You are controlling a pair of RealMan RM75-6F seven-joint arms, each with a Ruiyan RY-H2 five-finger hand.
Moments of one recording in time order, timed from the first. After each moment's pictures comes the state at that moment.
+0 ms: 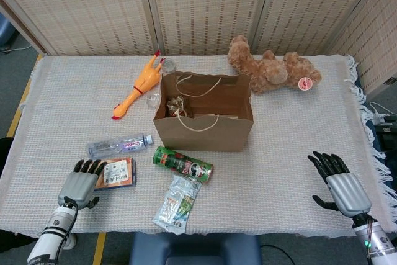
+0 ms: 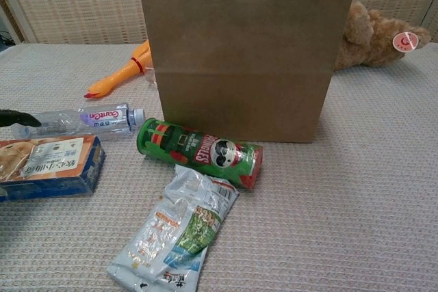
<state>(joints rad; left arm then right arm) -0.48 -1.17 -0.09 -2.17 0.72 1.21 1.00 0.16 -1.05 -0.04 -1.68 -1.57 1.29 -0.03</state>
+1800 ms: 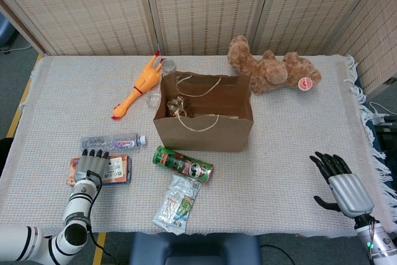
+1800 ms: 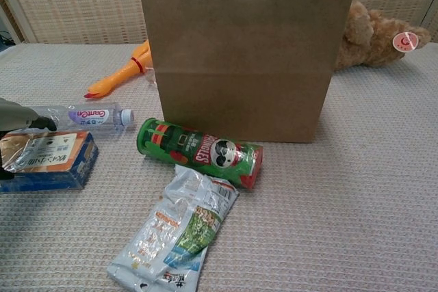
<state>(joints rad) -0.91 -1.30 -0.09 -1.96 0.07 1.25 1.19 0.15 -1.04 -0.05 -1.69 -1.57 1.30 -0.01</state>
